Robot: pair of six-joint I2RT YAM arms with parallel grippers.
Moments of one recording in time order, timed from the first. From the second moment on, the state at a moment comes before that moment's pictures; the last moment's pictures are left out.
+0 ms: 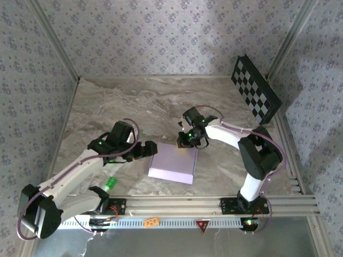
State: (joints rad) left arm -0.58 1.04 0.73 -0.62 0.40 -0.74; right arm 0.62 1.74 1.10 -0.56 -0.40 0.43
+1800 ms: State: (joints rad) left arm -0.66 1.23 0.66 0.00 0.40 -1.43; right arm 0.53 1.79 1.12 -0.56 -0.34 0.42
